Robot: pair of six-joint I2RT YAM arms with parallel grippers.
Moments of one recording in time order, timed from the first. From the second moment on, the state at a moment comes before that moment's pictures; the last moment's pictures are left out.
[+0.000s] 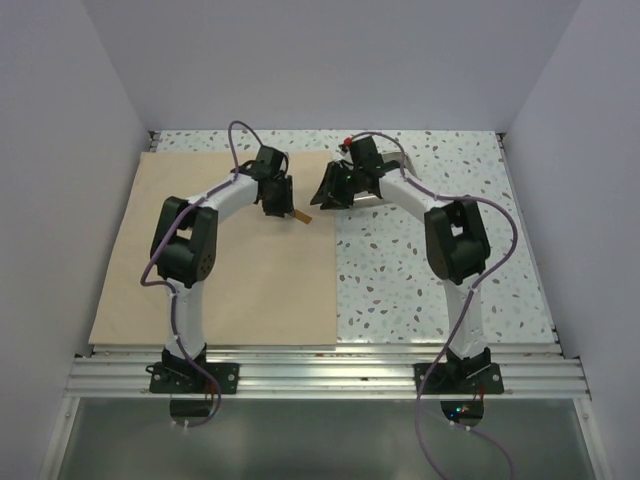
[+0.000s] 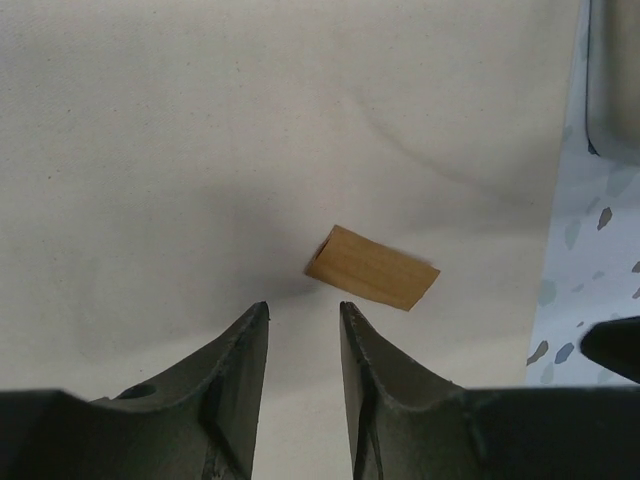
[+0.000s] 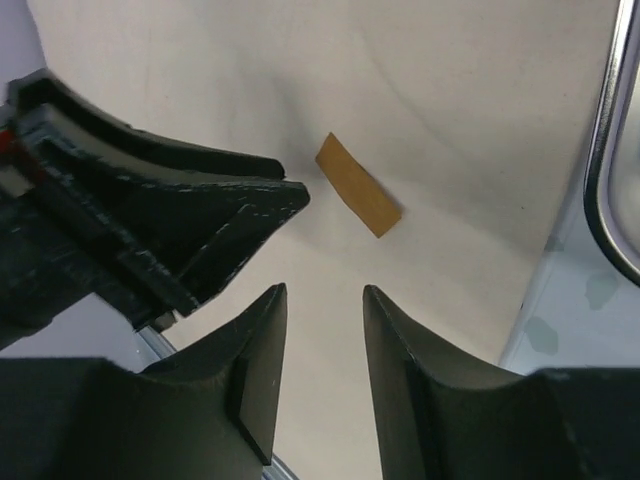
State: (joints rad) left arm -0.35 2.08 1.55 -0.49 0.10 -0.40; right arm 0.44 2.14 1.72 -0.40 -0.46 0.70
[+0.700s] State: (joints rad) left arm -0.33 2.12 1.55 -0.51 0.12 -0.43; right arm 0.46 2.31 1.71 -0.31 -0.49 0.76
